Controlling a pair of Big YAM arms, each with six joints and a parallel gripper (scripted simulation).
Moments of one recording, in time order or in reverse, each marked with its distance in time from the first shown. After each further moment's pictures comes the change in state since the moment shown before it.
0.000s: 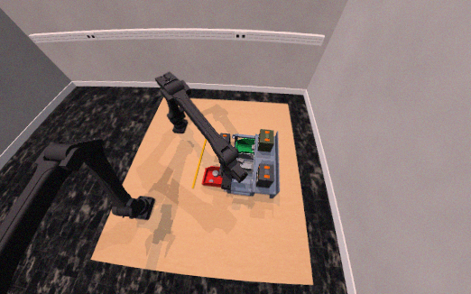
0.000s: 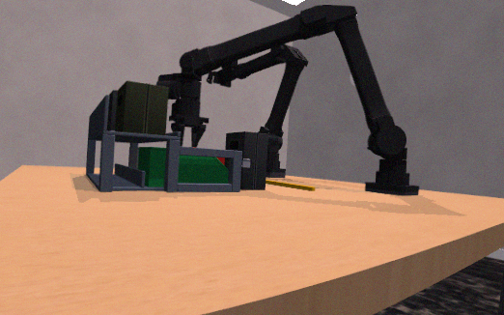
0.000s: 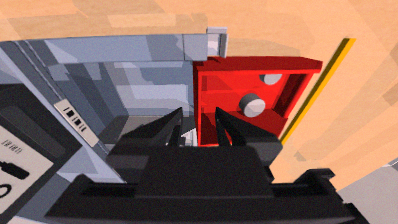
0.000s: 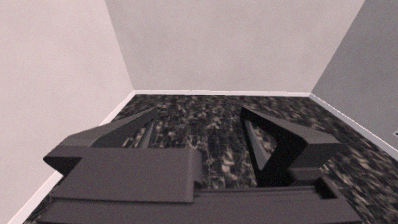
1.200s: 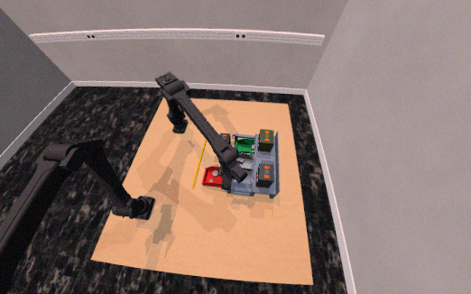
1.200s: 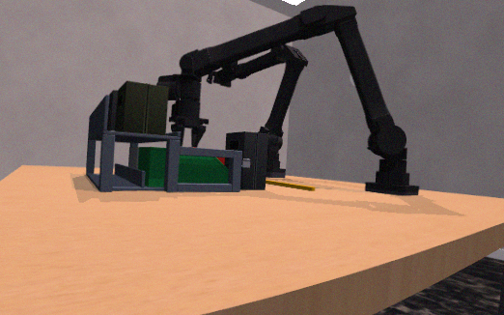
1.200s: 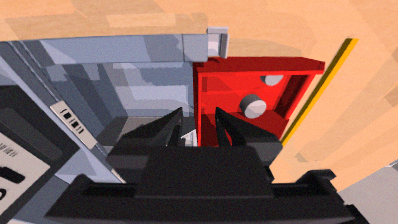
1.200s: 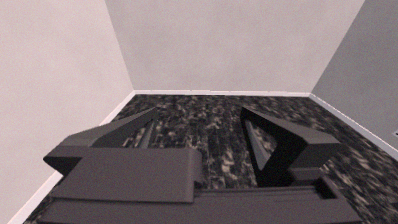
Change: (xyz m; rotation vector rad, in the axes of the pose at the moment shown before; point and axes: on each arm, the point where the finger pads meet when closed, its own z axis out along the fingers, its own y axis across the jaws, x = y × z) left arm 0.000 0.000 0.003 -0.001 0.000 0.000; right arm 0.000 0.000 0.000 0.000 0.000 0.000
